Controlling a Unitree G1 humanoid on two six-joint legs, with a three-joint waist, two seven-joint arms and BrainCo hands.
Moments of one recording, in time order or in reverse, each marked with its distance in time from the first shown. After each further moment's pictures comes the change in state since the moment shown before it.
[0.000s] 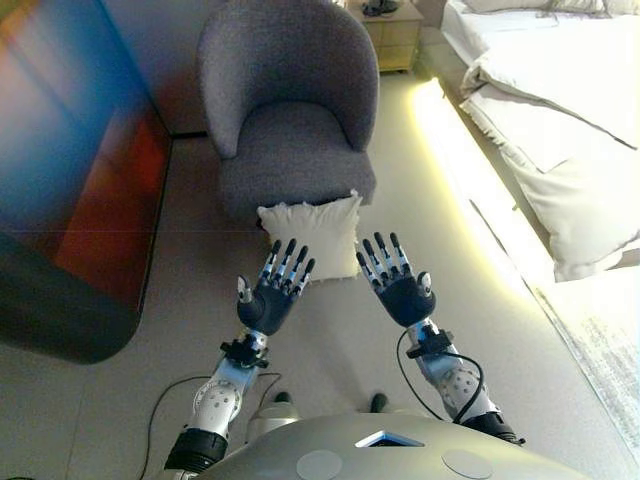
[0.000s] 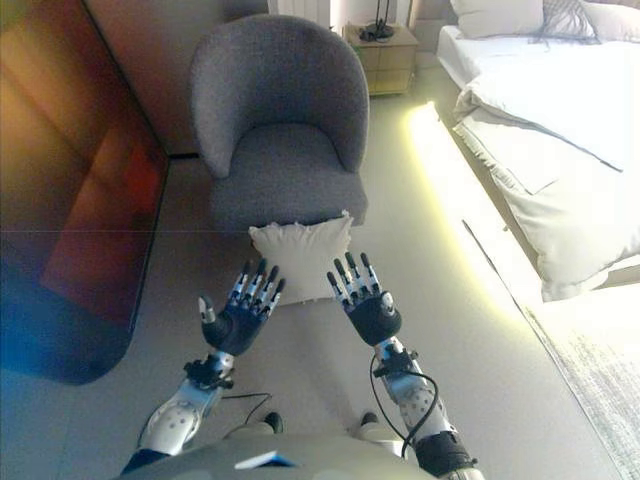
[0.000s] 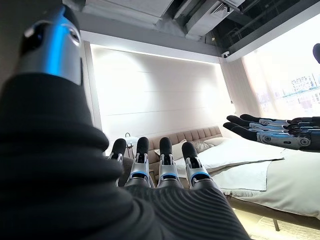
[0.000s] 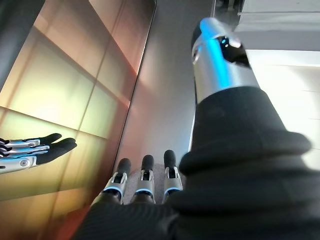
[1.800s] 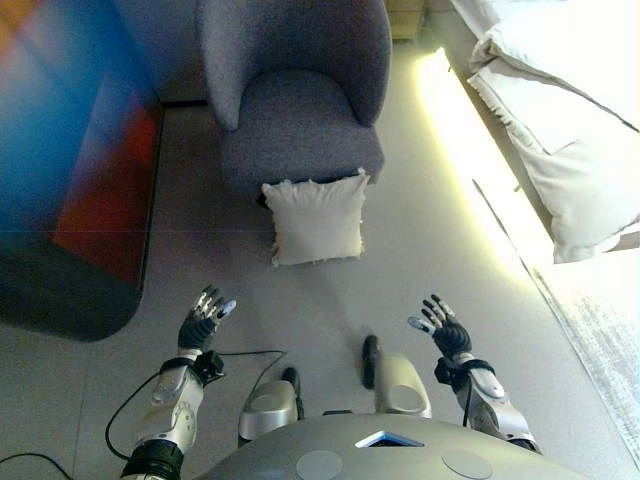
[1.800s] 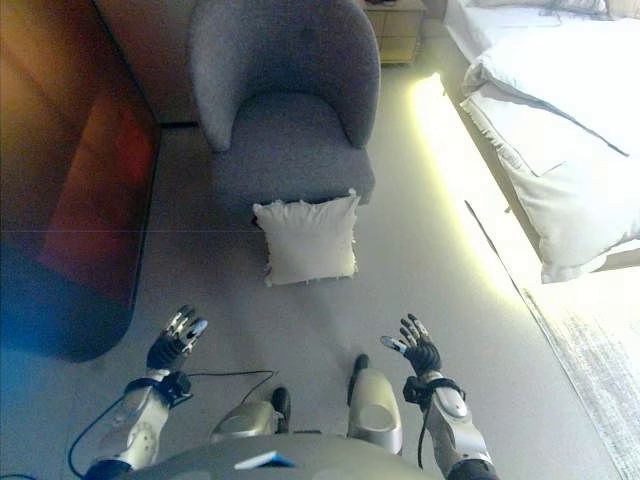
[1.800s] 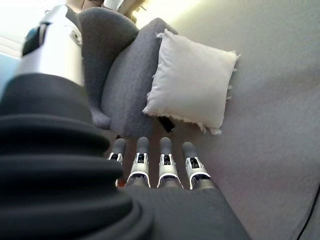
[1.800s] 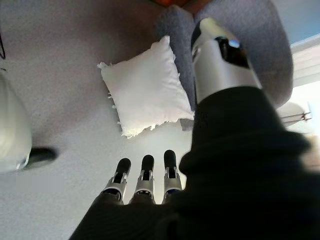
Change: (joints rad) left arm 0.001 0.159 0.058 0.270 0.773 -0.346 0.579; right arm 0.087 -0.099 -0.089 0.197 -0.848 -0.212 -0.593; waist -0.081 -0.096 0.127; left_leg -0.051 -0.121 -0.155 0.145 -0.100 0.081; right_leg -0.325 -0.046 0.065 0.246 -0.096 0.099
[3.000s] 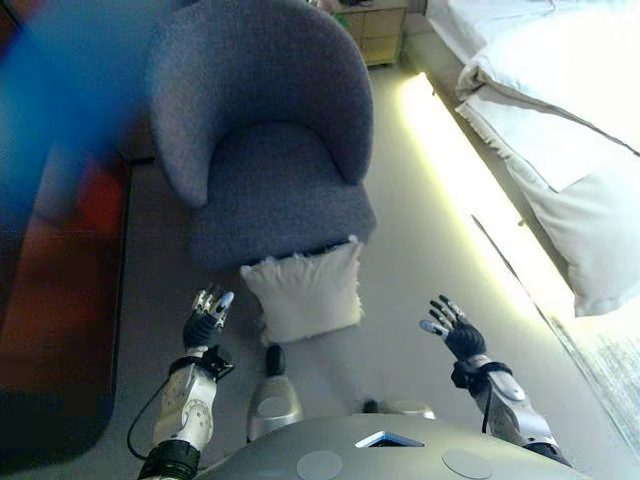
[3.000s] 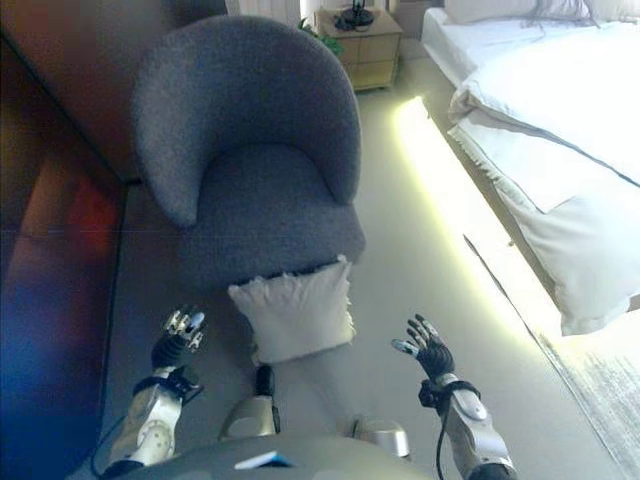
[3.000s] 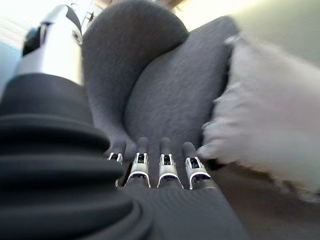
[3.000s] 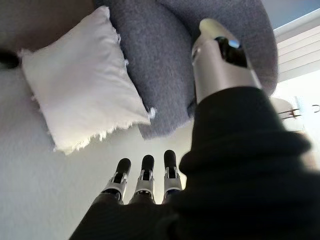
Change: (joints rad) left arm 0.018 -0.064 0.125 -0.075 -0.104 -0.005 0.049; right arm 0.028 -0.068 0.026 -0.087 0.017 0.023 0.089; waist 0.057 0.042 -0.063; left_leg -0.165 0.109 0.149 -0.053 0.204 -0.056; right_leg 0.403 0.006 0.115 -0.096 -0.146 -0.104
